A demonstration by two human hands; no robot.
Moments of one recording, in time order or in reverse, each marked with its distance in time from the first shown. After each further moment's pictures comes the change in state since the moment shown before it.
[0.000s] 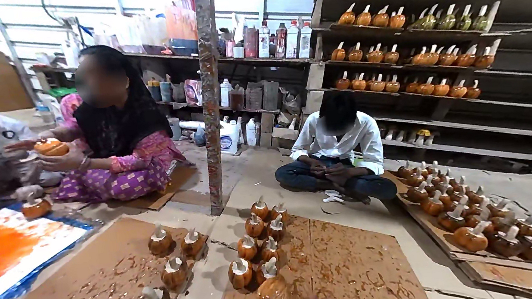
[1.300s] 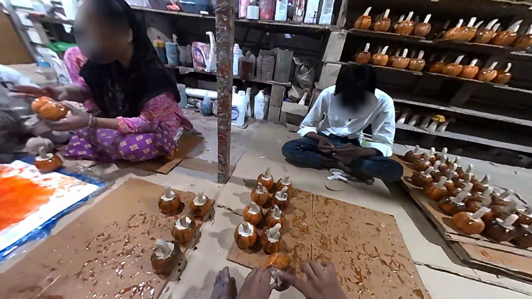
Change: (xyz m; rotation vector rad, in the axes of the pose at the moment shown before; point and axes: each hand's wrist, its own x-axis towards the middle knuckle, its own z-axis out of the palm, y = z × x) left_hand 0.008 -0.025 0.033 0.182 -0.213 0.207; right_hand 0.005 0.008 0.011 -0.741 0.115 -0.727
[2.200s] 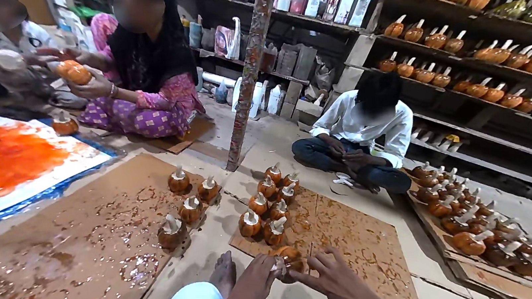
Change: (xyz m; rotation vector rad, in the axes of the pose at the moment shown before) left_hand 0.003 -0.010 -0.010 -0.280 -0.040 0.011; right_hand 0.013 0.054 -0.023 -0.020 -0.093 -0.451
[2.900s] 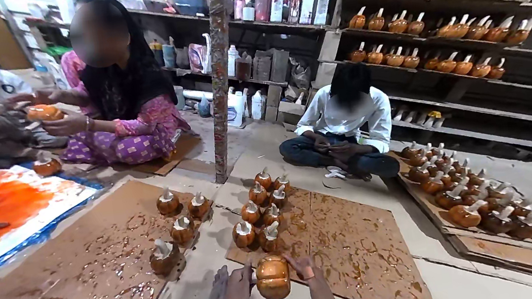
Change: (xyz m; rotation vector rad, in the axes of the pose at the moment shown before) left_hand 0.000 -0.007 -0.004 -0.534 0.222 -0.659; right_hand 0.031 -0.062 0.021 1.549 0.424 0.983
